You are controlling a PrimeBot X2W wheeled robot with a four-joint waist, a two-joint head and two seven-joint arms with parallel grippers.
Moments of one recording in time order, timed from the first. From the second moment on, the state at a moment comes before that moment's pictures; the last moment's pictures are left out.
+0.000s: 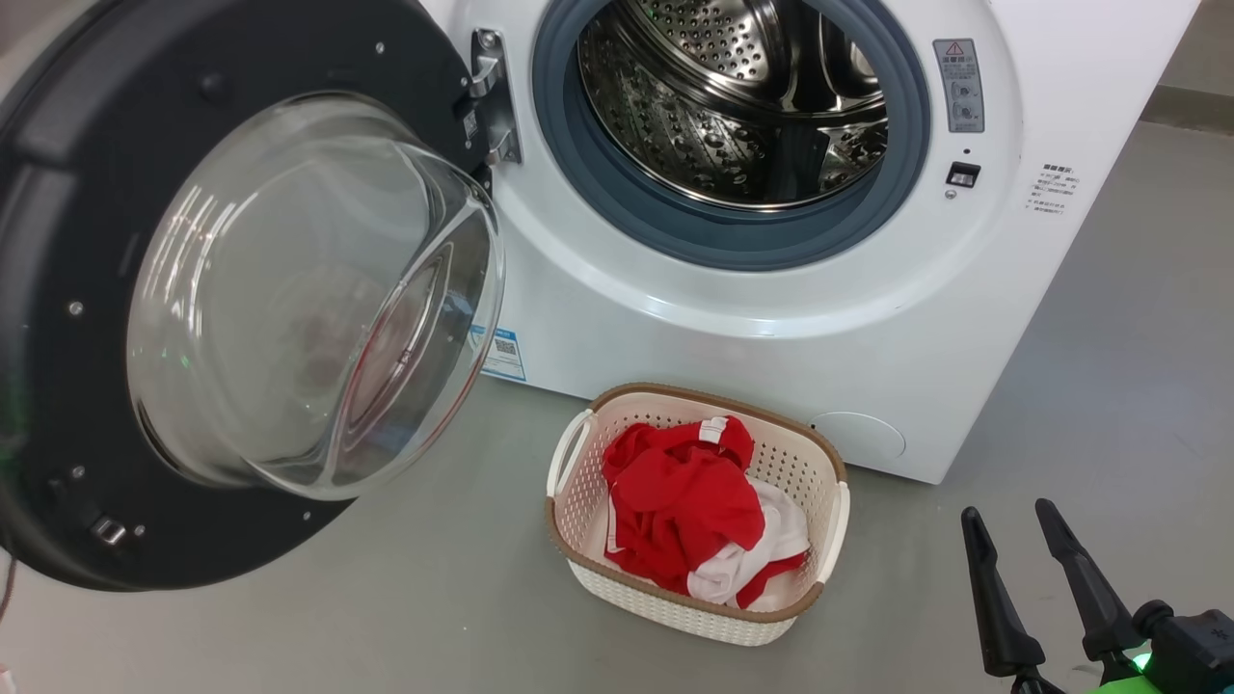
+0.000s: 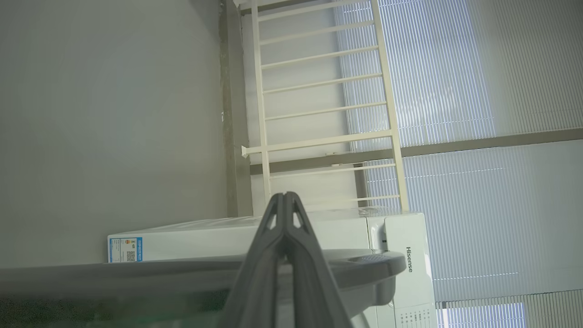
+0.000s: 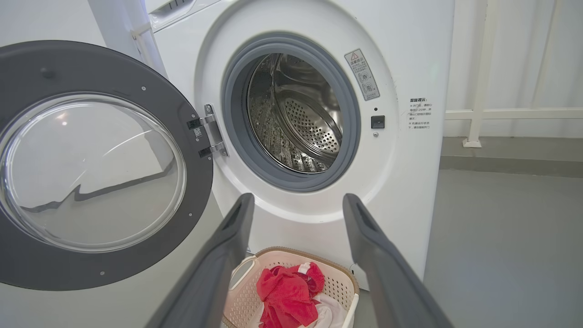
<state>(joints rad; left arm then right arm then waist) -0.62 0.29 0.43 0.48 -1.44 0.25 0.33 0.17 -0.04 -0.06 -0.17 0.26 0.13 -0.16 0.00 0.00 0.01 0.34</state>
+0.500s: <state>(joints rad) -0.56 0.27 0.37 0.44 -1.44 0.27 0.44 0.17 -0.04 -0.06 -0.15 0.26 0.13 -0.17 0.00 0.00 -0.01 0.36</state>
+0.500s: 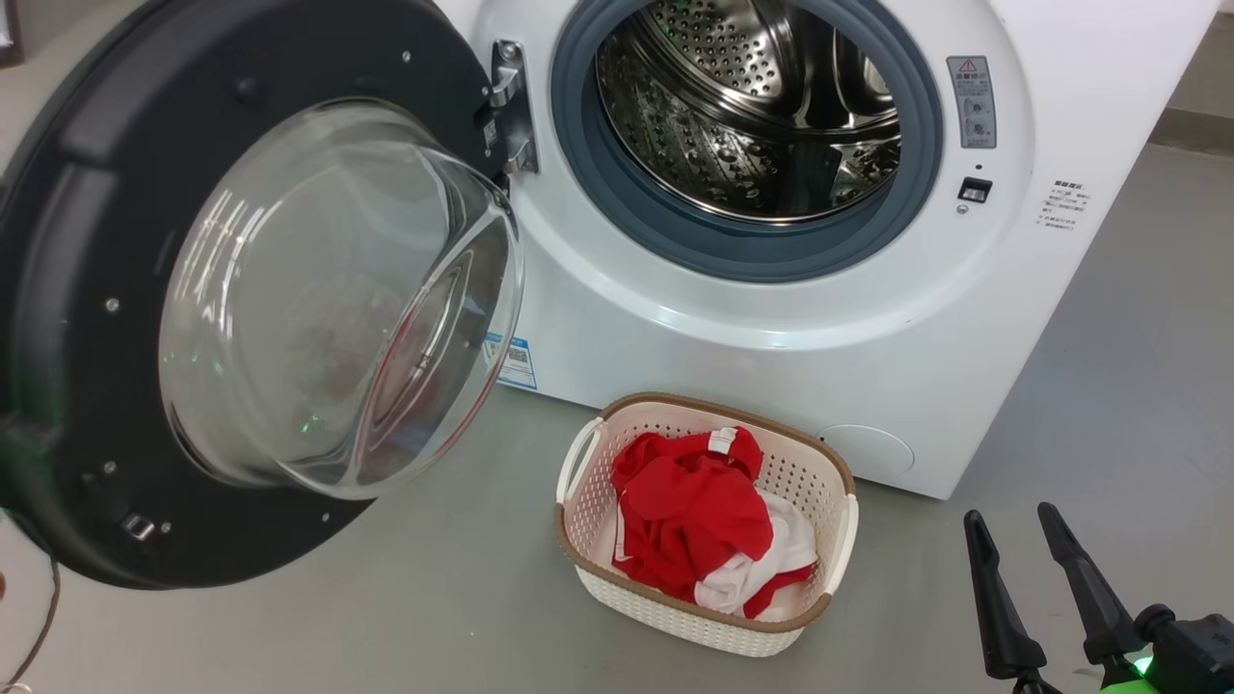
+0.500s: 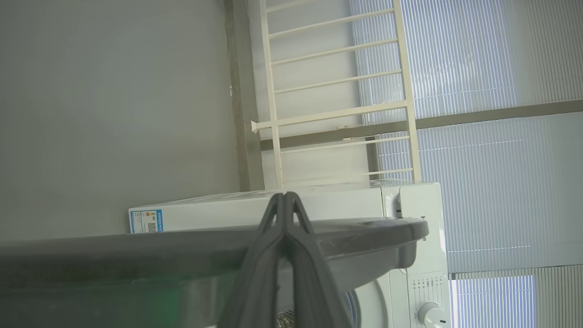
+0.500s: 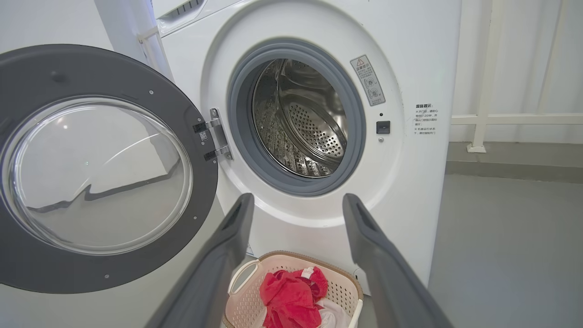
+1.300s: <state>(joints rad) -0.38 0.15 0.35 0.10 -1.49 0.38 0.51 0.18 -0.04 -0.06 -0.15 0.29 0.13 -0.19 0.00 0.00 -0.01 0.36</state>
